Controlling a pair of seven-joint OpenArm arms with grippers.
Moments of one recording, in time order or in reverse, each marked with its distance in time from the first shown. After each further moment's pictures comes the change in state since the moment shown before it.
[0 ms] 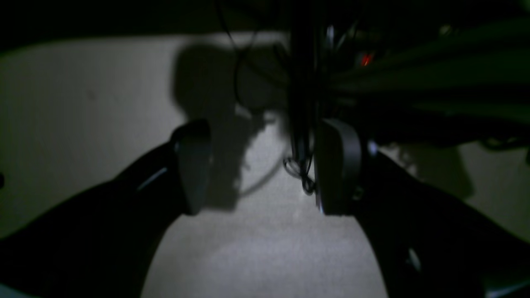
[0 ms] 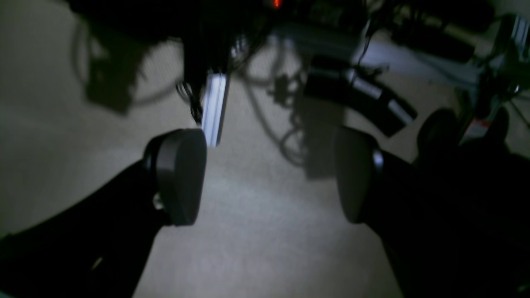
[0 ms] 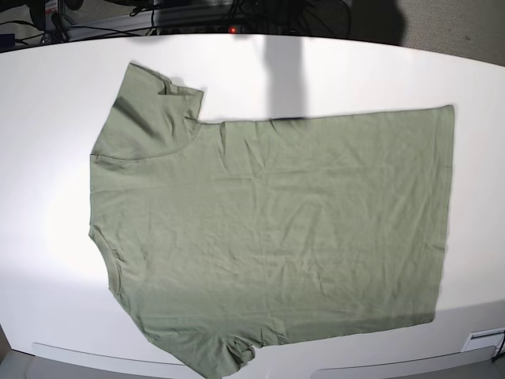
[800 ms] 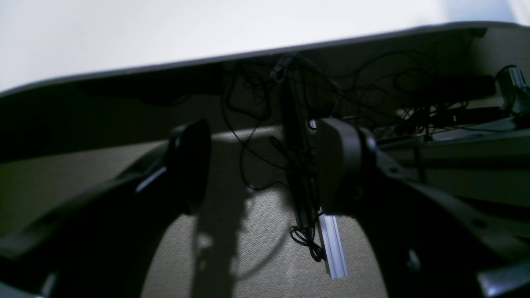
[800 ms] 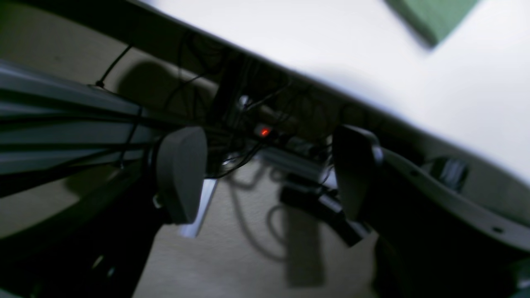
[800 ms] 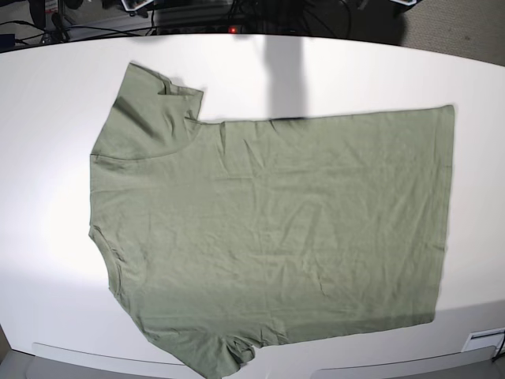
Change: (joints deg) left arm 7.7 -5.6 0.0 23.4 0.0 0.0 0.4; right arm -1.9 5.4 2.8 25.0 -3.6 0.1 -1.8
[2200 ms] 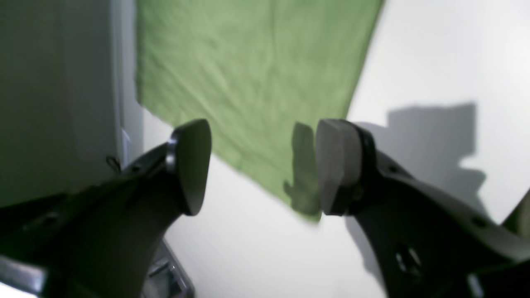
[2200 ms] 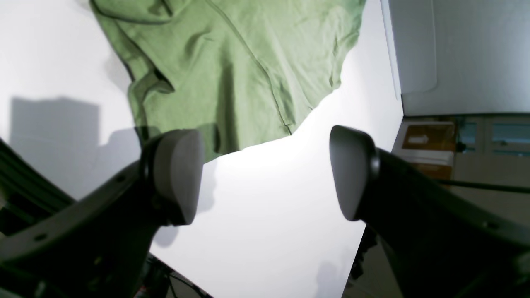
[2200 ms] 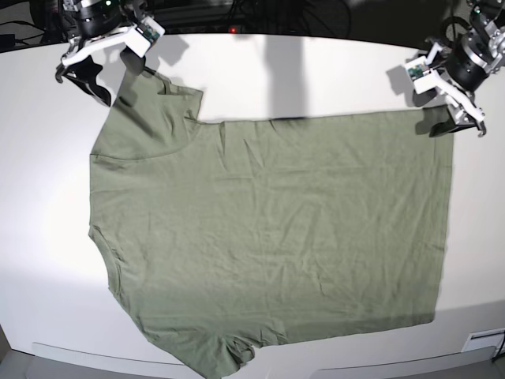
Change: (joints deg) left arm -23.2 -29.9 0.4 8.3 36.1 -14.5 13.5; right arm 9.6 6.4 -0.1 11.9 -45.7 -3.0 -16.1
